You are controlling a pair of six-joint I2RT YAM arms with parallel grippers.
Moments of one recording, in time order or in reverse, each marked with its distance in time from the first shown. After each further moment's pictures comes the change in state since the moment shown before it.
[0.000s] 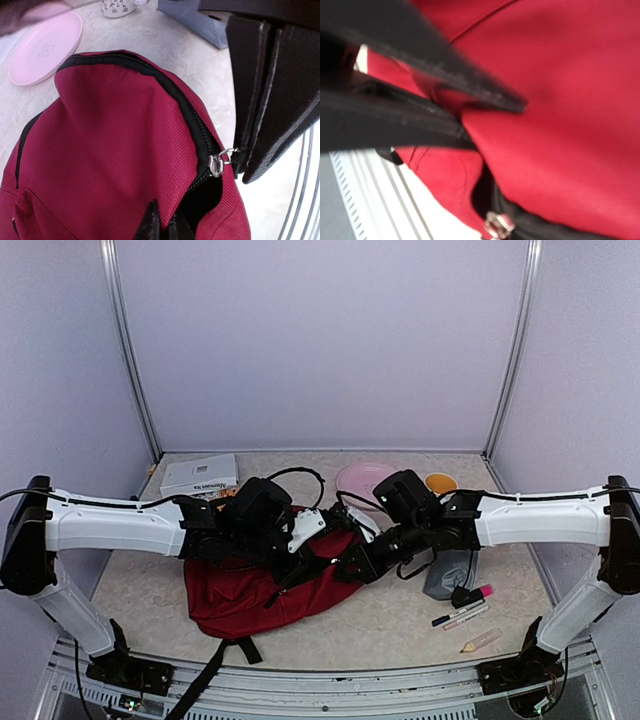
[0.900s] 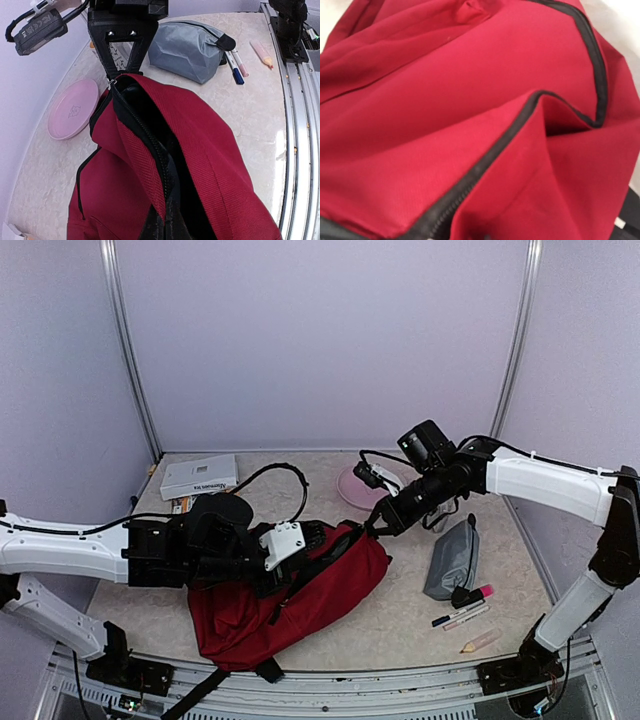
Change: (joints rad) left arm -0.169 -0.273 -0.161 0.107 -0.145 0.172; right arm -0.273 0.024 0.257 -0.380 -0.013 -0.273
